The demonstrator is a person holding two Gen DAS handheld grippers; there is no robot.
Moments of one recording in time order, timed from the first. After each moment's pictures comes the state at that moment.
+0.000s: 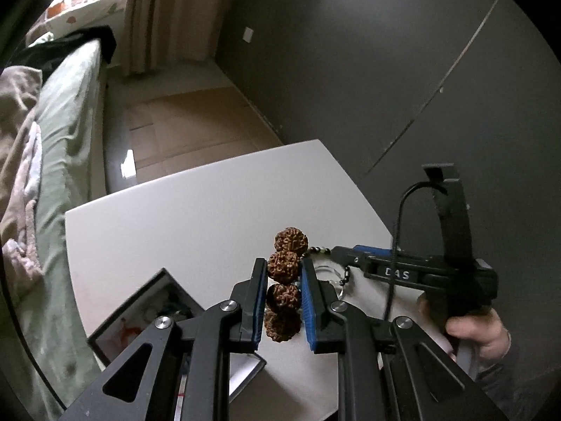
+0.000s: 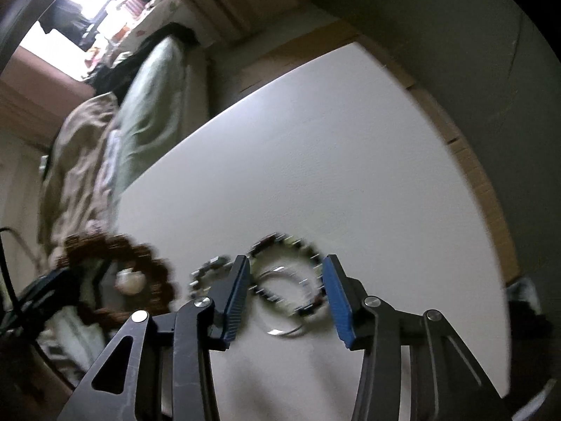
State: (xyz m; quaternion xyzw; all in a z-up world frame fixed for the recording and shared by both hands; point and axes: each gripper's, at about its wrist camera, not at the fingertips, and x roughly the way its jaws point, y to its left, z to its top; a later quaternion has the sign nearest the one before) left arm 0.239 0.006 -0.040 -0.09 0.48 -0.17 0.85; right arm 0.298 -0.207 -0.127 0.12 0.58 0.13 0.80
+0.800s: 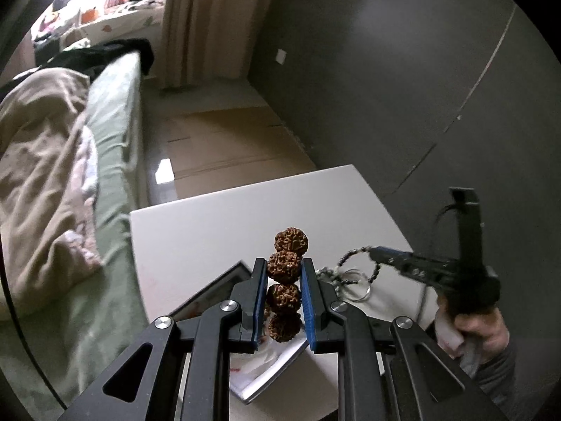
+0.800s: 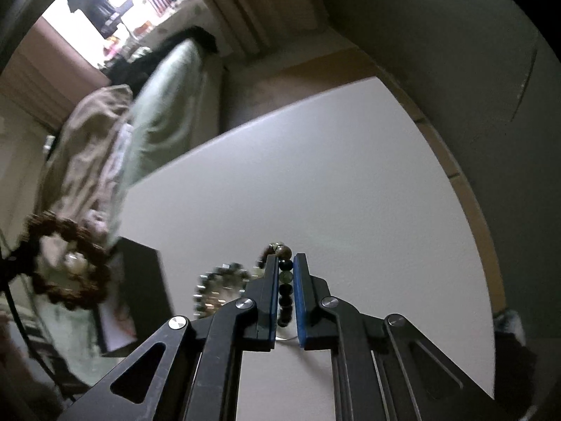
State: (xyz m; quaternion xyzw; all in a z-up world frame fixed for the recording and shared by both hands) left arm 0.208 0.056 -0.006 -0.09 0.46 -0.11 0.88; right arm 0.283 -0.199 -0.099 0.10 0.53 0.18 0.82
